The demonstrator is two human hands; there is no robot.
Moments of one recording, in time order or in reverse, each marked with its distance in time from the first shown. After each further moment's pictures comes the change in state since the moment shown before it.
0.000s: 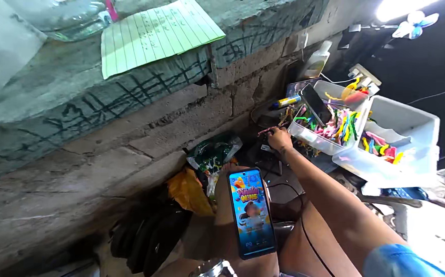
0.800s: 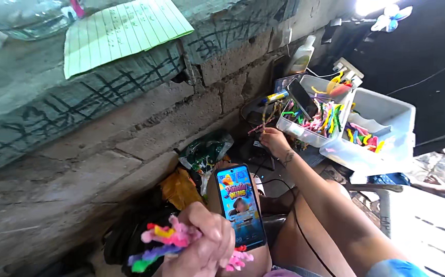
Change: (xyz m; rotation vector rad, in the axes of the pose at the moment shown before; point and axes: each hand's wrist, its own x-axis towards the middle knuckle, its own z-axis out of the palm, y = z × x) left_hand -0.006 -0.130 -0.037 -0.905 -0.145 0.566; right_hand -0.039 0.017 -0.001 1.050 -0.100 0.037
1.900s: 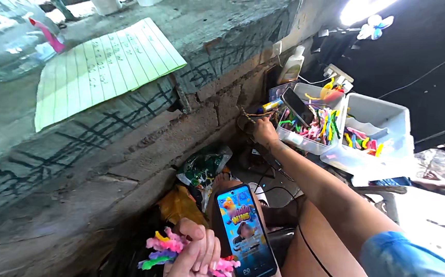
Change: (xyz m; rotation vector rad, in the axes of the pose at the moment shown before) left_hand -0.012 -0.009 -0.050 0.007 0.265 0.024; right_hand 0.051 -0.044 0.023 -1.034 0.139 -0.324
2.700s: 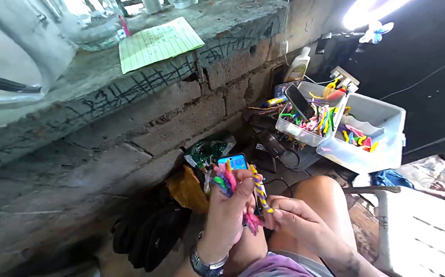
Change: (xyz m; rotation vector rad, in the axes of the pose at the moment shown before) left_hand -0.004 -0.036 0.077 0.365 0.027 -0.056; right_hand -0.317 0.010 -0.078 1.183 -0.529 -0.719
